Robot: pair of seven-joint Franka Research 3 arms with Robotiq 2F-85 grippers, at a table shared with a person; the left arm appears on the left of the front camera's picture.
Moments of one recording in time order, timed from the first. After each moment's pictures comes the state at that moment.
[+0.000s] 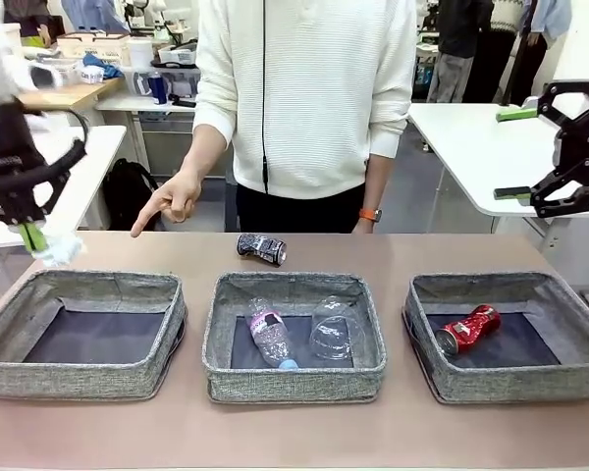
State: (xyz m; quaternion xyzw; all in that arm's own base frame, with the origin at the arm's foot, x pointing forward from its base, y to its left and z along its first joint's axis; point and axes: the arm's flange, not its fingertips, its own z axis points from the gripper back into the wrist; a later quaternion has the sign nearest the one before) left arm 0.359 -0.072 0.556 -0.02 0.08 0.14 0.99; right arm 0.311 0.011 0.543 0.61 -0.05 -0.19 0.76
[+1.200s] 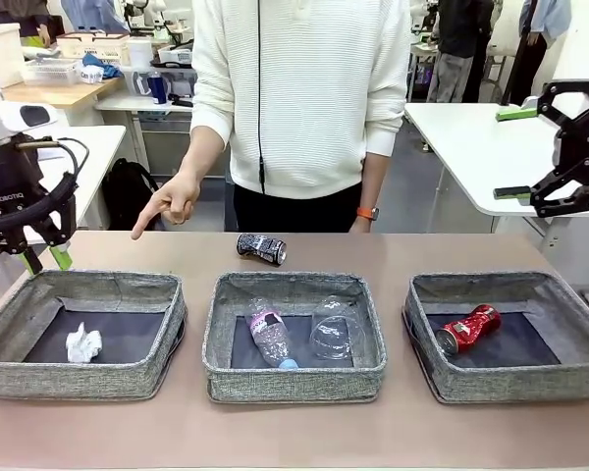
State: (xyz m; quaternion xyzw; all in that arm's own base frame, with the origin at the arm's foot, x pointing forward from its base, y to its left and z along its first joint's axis) left arm 0.363 -0.045 0.512 -0.08 0.04 0.07 0.99; right arm 0.311 0.011 0.543 0.61 -0.05 -0.19 0.76
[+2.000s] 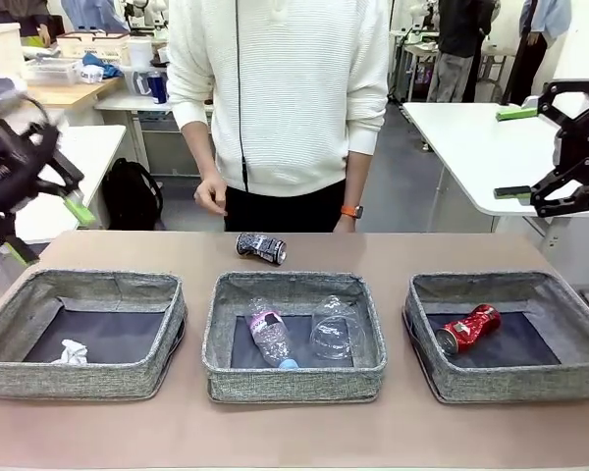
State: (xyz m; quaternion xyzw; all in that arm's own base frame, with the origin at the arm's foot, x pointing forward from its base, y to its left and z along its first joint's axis) left arm 0.358 -0.020 0.536 -0.34 0.15 0.04 0.93; right arm 0.311 0.010 0.543 0.61 -0.05 -0.19 0.76
